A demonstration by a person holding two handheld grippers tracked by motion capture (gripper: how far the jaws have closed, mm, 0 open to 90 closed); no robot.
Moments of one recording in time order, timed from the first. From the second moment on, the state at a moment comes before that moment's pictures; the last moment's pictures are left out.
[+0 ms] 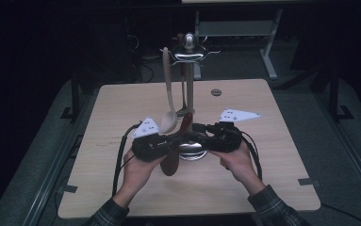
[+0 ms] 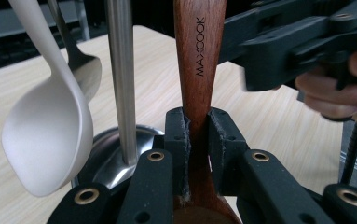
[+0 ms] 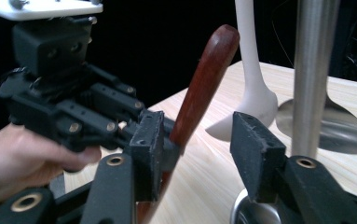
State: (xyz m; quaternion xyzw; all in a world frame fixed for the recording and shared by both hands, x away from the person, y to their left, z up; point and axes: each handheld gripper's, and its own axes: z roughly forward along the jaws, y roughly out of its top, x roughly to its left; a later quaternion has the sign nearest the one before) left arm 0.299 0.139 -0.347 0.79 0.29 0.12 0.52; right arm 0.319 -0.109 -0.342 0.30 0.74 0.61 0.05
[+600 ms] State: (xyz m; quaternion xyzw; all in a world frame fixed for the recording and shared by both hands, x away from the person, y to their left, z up) left arm 0.303 0.141 -0.350 0.79 0.29 0.12 0.53; right arm 0.326 -0.089 -0.344 0.30 0.72 0.62 0.03
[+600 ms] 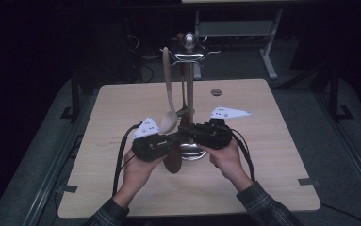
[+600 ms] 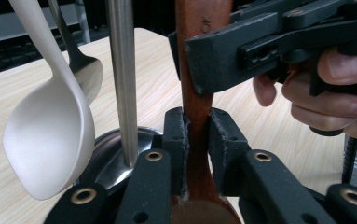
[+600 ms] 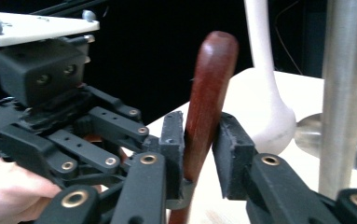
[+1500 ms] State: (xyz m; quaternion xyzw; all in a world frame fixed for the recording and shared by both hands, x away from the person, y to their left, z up) left arm 0.294 0.213 -0.406 0.87 0.29 0.09 0.40; right arm 0.323 -0.080 -0.290 0.24 0.76 0.60 0.09
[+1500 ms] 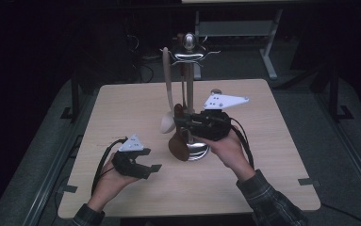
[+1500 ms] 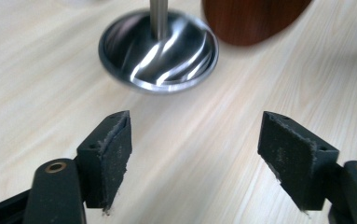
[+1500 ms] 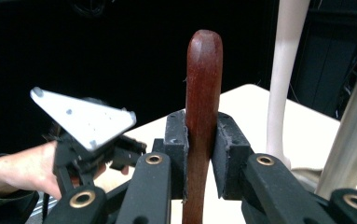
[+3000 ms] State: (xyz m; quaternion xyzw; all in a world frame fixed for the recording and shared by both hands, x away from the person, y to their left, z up) left arm 0.290 0.237 -0.429 0.87 0.31 0.07 0.37; right arm 0.344 -0.066 -0.198 0.23 0.73 0.63 0.15
